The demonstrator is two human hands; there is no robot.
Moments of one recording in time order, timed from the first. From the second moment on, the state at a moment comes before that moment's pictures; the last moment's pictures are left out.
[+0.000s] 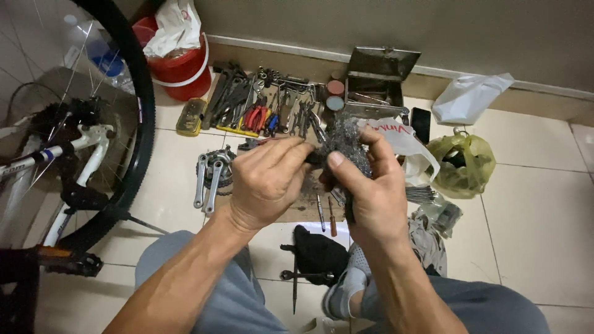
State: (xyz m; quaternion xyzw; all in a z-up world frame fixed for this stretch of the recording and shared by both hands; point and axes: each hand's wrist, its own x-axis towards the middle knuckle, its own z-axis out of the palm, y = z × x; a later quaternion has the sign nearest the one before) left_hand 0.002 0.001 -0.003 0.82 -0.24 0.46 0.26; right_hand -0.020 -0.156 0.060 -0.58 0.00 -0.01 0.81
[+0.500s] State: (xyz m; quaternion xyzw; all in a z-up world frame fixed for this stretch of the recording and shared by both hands) left_hand 0.003 0.000 -0.007 0.82 -0.22 0.43 0.31; right_hand -0.015 -0.160 0.043 -0.61 -0.08 -0.04 0.79
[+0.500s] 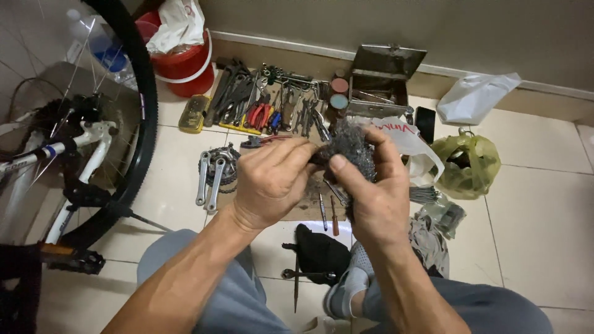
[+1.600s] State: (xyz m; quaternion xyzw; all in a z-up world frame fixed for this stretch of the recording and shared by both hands) left_hand 0.001 0.004 0.002 0.81 -0.23 0.40 0.37; right_hand 0.002 -0.154 0.045 -0.59 -0.03 -0.01 0.81
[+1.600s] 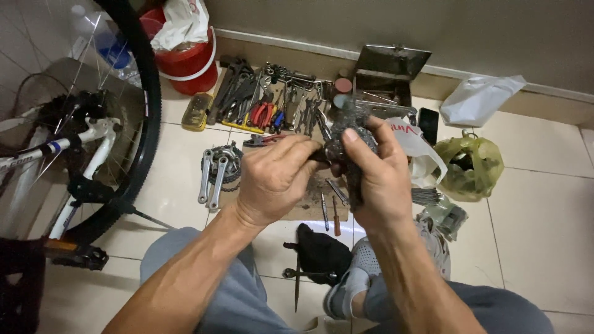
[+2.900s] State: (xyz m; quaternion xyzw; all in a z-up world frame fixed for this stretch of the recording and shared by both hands) left_hand 0.004 -0.001 0.002 0.77 -0.19 0.45 0.41; right_hand -0.010 -0.147 0.060 -0.69 -0.19 -0.13 0.69
